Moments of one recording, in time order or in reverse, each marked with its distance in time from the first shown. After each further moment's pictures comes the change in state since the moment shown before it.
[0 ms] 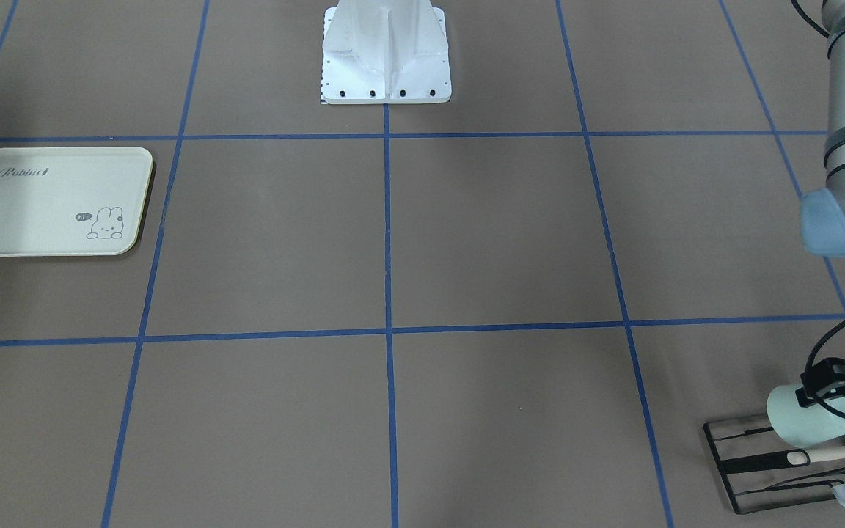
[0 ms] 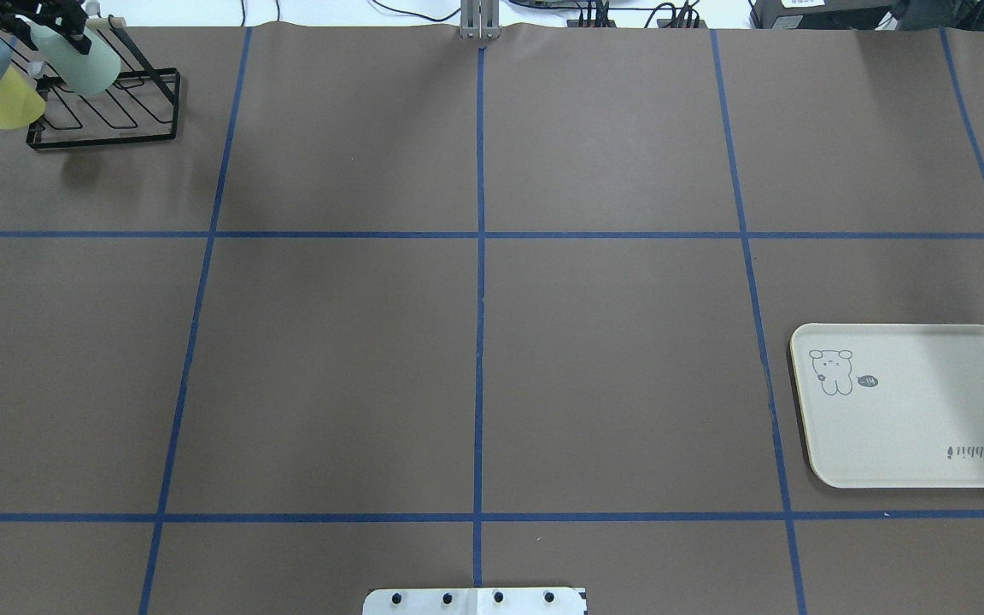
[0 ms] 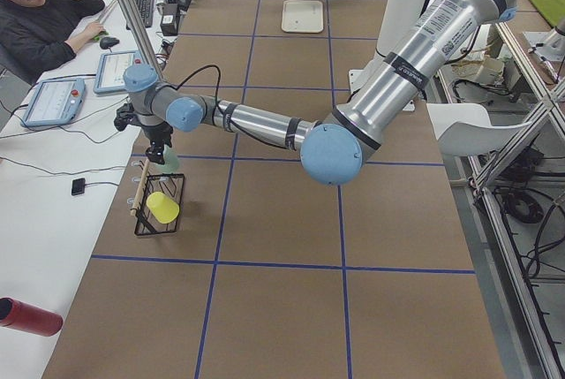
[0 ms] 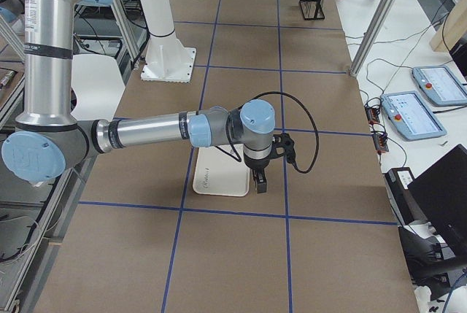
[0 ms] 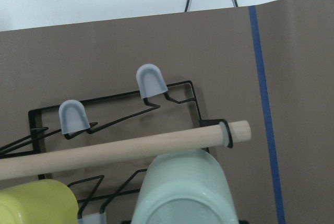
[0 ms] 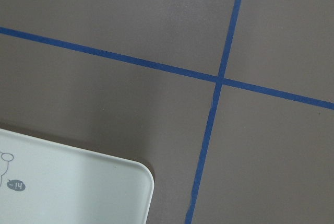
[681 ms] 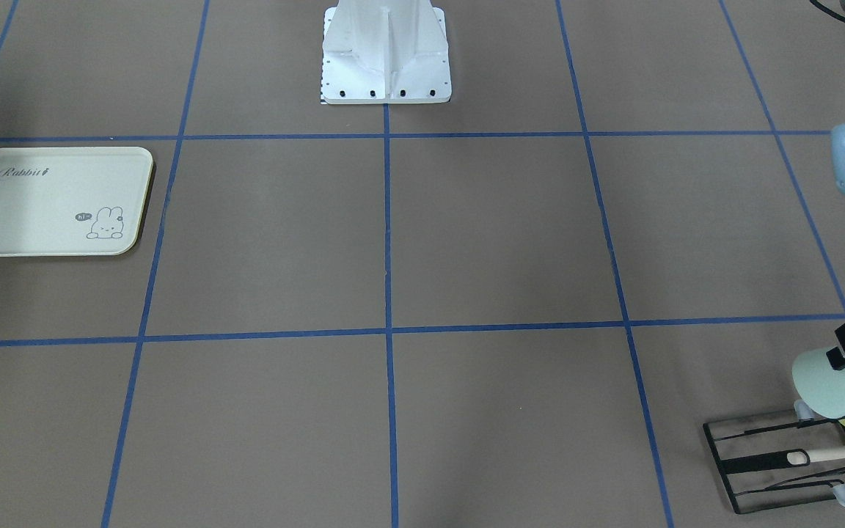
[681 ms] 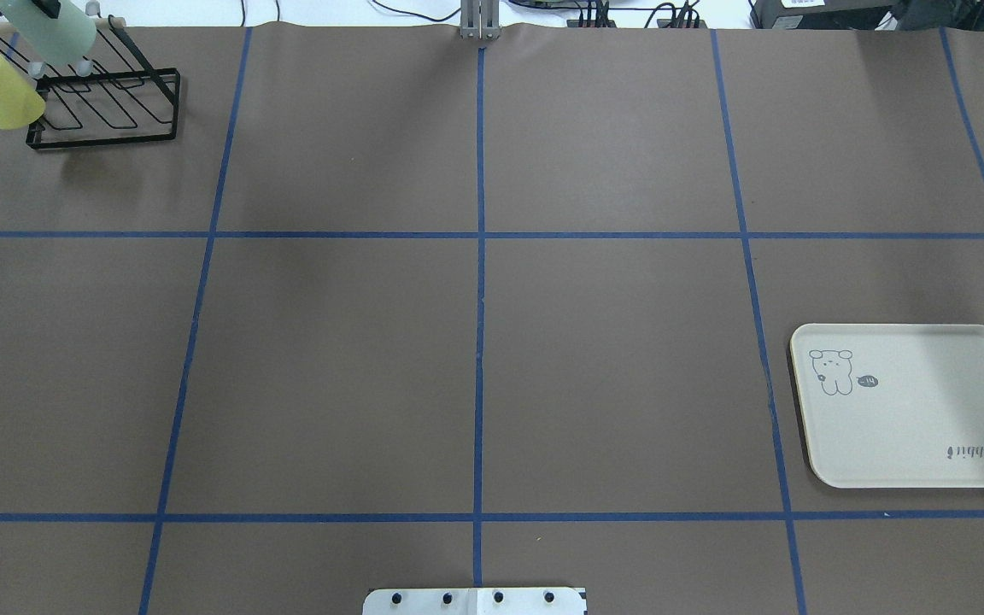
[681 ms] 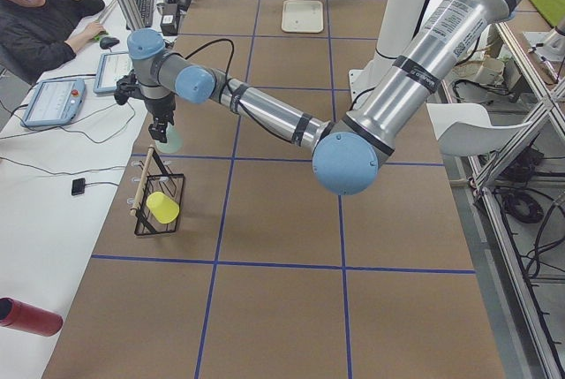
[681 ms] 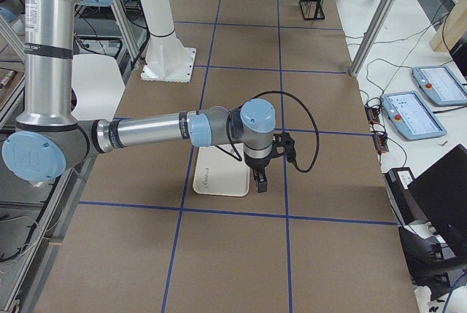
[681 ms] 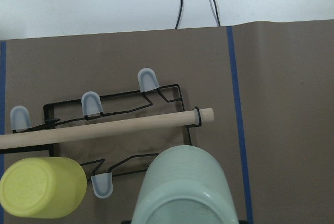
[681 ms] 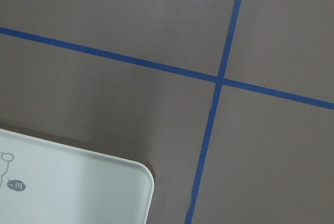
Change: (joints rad) left arm -0.046 0.056 -0.269 0.198 -0.016 -0.016; right arm 0.000 0.003 0.004 0.000 0.004 0.001
